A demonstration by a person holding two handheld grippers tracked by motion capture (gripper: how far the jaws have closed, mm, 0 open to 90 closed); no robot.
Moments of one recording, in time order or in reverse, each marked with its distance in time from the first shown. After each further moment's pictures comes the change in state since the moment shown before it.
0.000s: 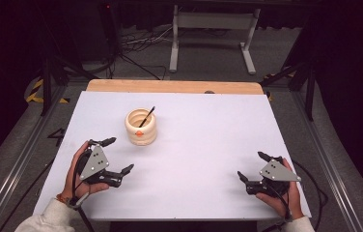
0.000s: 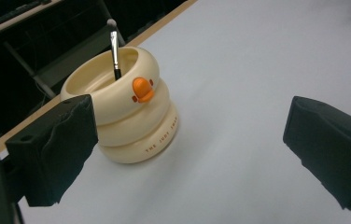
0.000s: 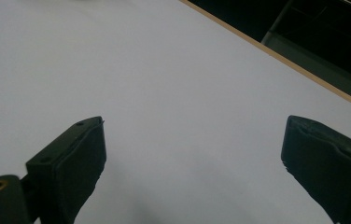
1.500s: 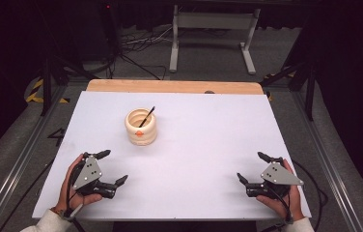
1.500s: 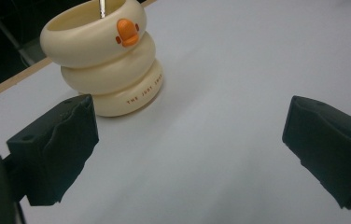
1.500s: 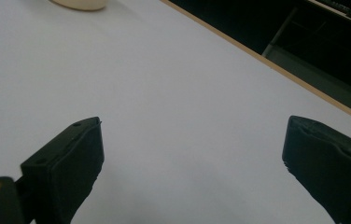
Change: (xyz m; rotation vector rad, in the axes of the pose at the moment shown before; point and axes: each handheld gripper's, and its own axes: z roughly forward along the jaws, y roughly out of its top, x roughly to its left) left arm -0.010 -0.034 -0.014 0.028 -0.026 -0.088; right arm 0.004 0.002 -0.006 -0.049 0.012 -0.011
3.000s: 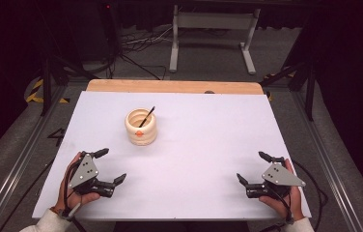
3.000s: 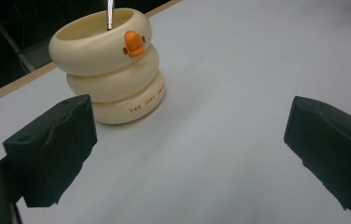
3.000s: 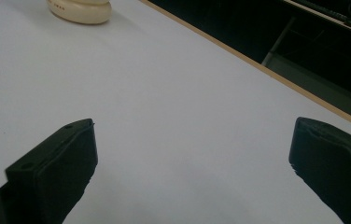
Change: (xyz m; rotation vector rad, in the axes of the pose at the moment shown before) left arm 0.004 0.001 -0.002 -0.040 -0.005 -0.027; right arm 0.001 0.001 -0.002 -0.035 0.002 0.008
